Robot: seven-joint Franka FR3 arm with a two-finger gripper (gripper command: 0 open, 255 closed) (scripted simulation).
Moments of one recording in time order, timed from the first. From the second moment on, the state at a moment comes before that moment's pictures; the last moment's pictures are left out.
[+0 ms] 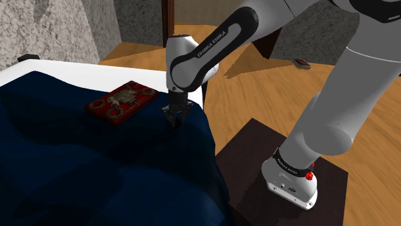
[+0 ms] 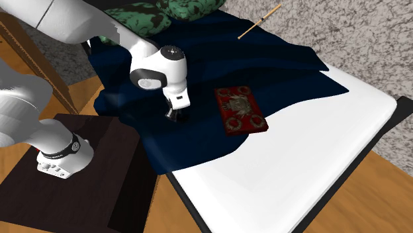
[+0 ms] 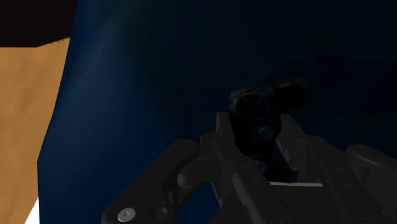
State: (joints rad) arm 0.11 0.07 0.24 -2.41 0.17 2.41 0.54
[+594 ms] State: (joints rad) arm 0.11 -0.02 0.24 -2.38 0.18 2.29 0.54
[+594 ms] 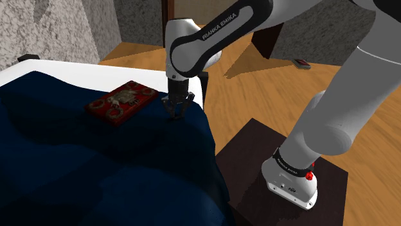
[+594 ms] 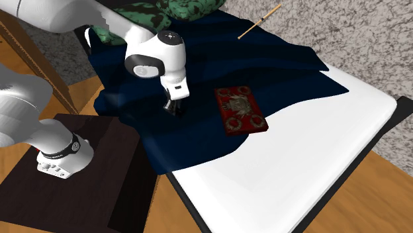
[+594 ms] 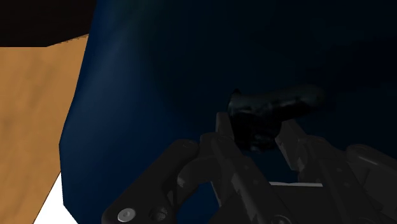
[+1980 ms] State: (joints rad) arm 0.11 0.18 0.23 -1.94 0.10 2.04 0.59
